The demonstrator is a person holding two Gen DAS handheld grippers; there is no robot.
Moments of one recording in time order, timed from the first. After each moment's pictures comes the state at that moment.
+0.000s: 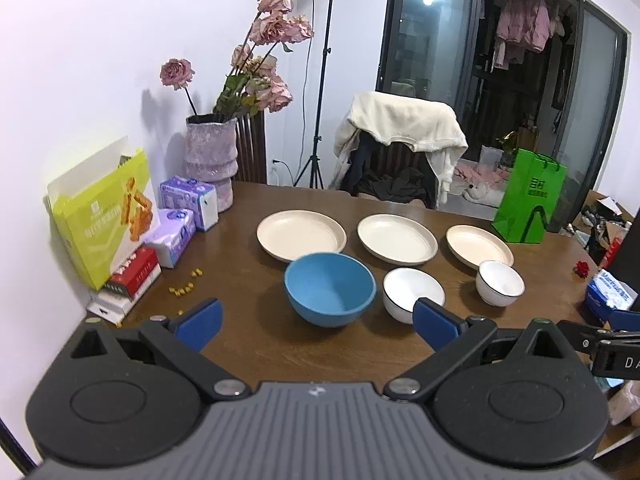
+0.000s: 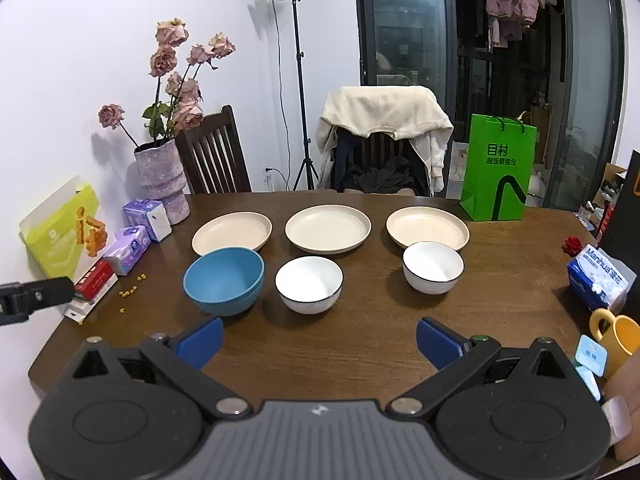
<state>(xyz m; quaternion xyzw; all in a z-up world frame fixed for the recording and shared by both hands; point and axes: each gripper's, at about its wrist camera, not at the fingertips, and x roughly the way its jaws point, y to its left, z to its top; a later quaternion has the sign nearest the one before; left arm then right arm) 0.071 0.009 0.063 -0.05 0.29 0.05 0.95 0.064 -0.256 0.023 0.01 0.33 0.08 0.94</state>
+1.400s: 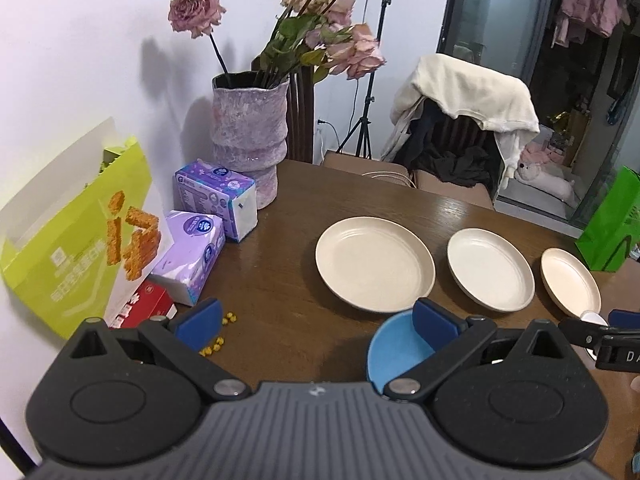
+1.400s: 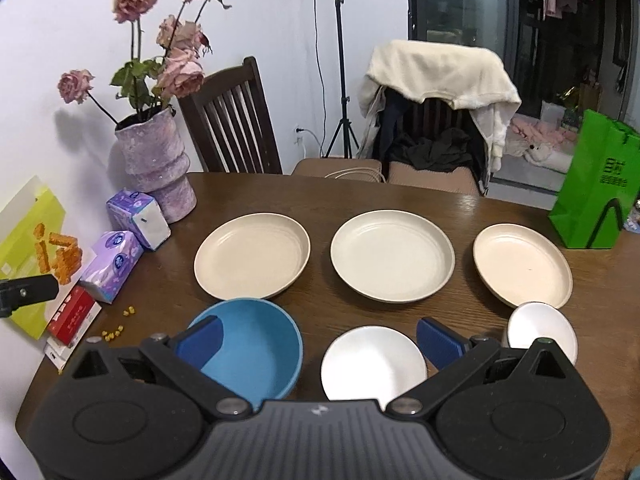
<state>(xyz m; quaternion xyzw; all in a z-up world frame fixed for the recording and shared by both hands) 0.290 0.127 0.032 -0.08 0.37 0.10 0.92 0.322 -0.151 -0.019 0.00 0.41 0.13 0.90</state>
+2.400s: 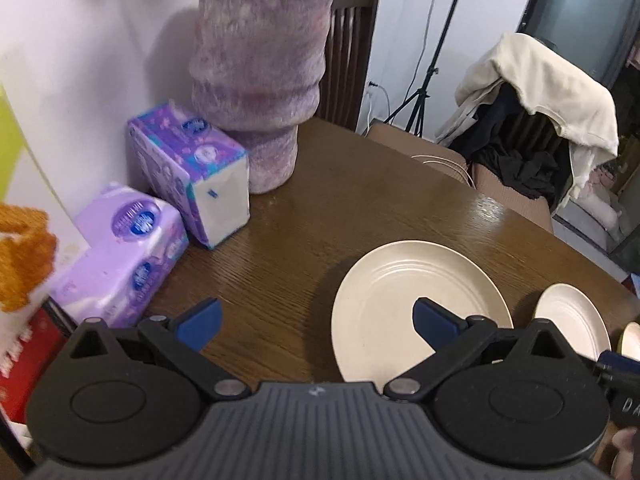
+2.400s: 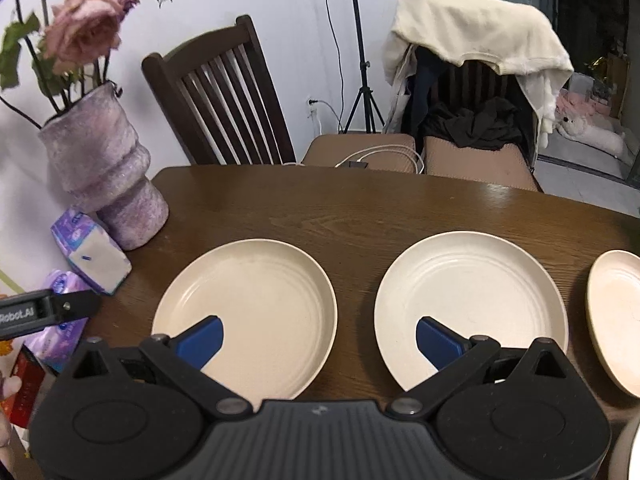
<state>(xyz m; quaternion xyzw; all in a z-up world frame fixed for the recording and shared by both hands) 0.481 0.178 -0.090 -0.17 0.42 0.17 0.88 0.517 -0.079 -0.125 0.02 0.45 0.15 0.88</state>
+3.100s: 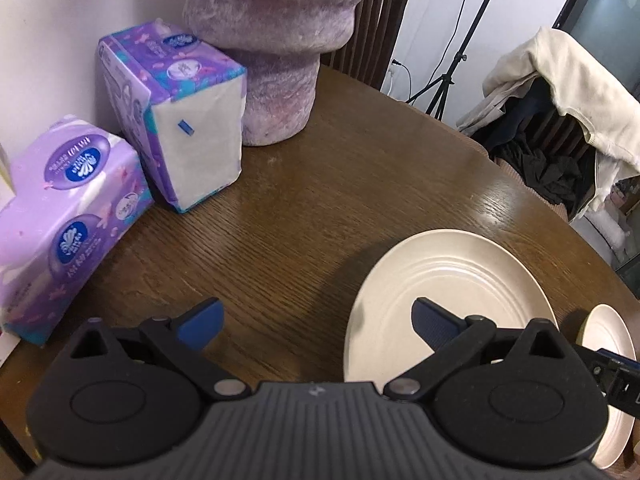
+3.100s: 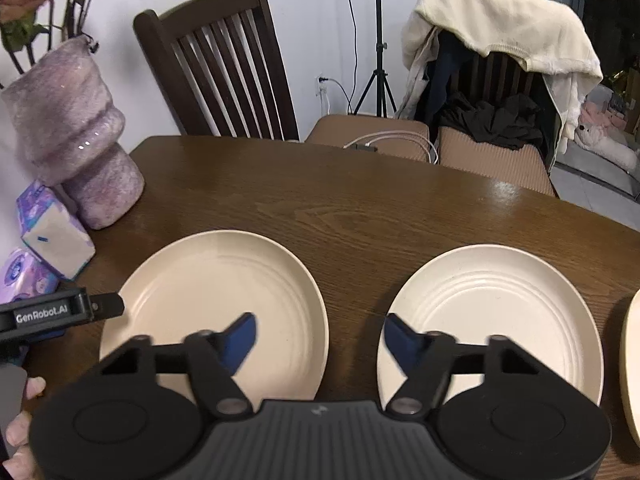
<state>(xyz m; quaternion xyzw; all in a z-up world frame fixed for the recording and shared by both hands) 0.524 0.199 -0.167 -0.21 0.44 0.18 0.85 0.572 -0.057 -0.173 -0.02 0.47 0.17 0.86</state>
